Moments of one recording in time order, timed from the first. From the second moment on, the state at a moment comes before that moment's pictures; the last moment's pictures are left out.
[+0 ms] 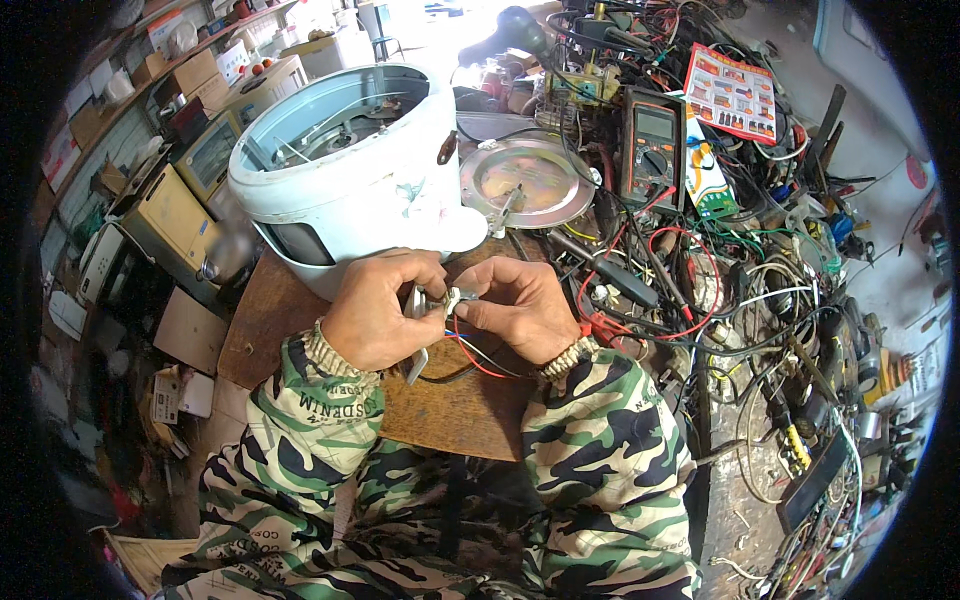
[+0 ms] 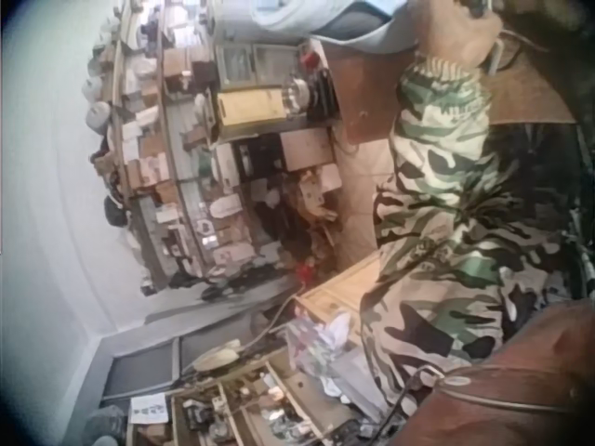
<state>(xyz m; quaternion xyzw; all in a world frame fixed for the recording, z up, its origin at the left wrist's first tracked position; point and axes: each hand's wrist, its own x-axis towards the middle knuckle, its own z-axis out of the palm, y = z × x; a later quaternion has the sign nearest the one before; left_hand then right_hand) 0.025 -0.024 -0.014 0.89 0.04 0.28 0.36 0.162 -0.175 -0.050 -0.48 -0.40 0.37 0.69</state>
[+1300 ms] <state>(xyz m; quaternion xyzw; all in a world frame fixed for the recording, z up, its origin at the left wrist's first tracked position) 0.007 -0.033 -0.023 0.89 0.01 0.31 0.32 0.159 -0.177 -0.044 -0.48 -0.45 0.42 0.63</state>
